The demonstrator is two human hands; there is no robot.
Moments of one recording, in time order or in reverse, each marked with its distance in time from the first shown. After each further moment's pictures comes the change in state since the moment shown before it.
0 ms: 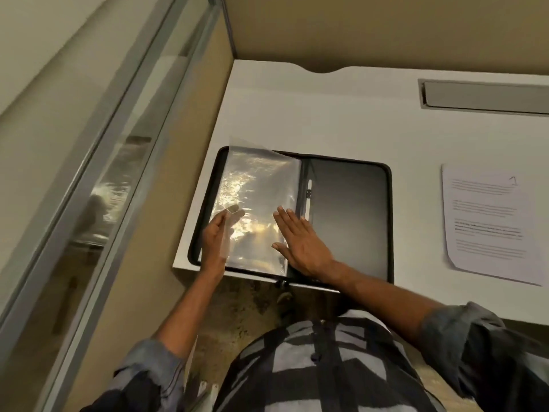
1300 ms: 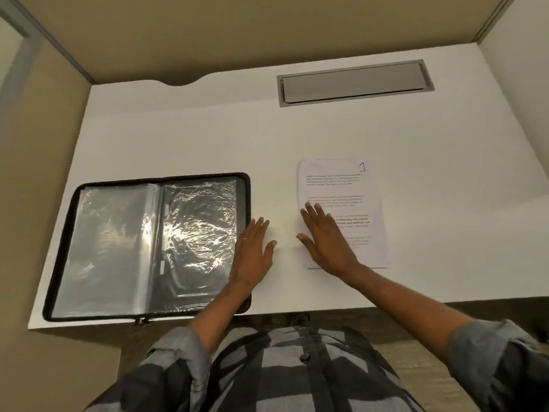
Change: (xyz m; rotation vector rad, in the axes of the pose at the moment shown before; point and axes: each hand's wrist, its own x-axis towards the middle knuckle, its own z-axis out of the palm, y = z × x) left_hand -0.069 -0.095 0.392 1.042 -0.419 0.423; right_hand -0.226 0.325 -0.094 0.078 0.238 0.331
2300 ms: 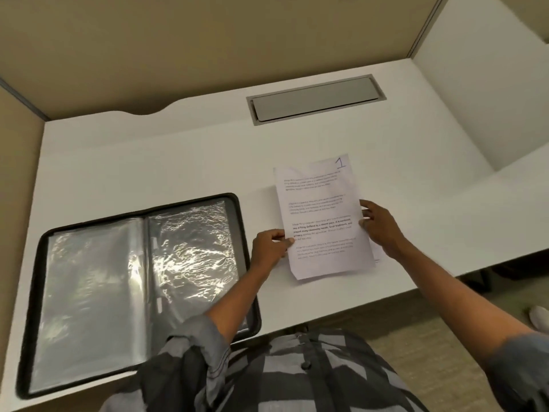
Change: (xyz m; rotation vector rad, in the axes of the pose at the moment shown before) left_hand 0.055 0.038 -0.013 -0.662 -0.249 -0.260; right_hand -0.019 0.057 -0.087 0.673 0.232 0.741
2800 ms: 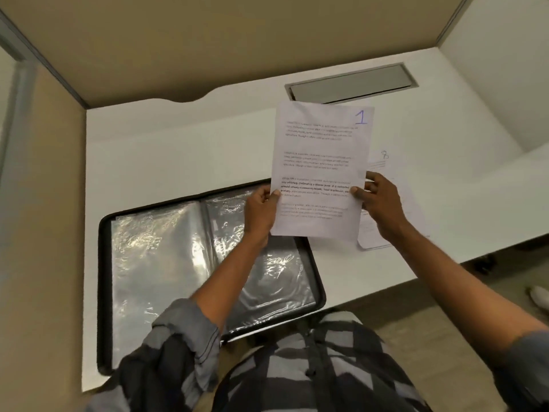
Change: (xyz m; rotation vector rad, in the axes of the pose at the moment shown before) left_hand -0.013 0.013 -0.173 -0.327 0.122 0.149; right_hand -0.081 -0.124 0.137 0.327 0.155 -0.110
